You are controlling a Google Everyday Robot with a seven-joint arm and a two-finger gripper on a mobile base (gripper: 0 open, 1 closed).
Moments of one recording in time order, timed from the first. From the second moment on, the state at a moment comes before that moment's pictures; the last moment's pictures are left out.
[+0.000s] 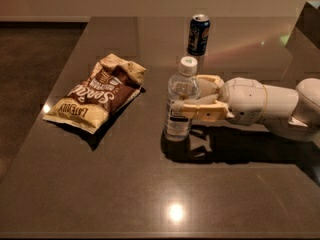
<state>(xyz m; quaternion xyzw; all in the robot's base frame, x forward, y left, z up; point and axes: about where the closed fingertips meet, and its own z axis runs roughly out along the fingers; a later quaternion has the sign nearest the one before) 0.472 -0.067 0.940 -0.45 0.49 0.47 0.58</state>
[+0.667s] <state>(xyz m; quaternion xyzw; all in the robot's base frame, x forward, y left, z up) 0.471 -0.063 0.938 -0.46 0.49 0.47 0.57</state>
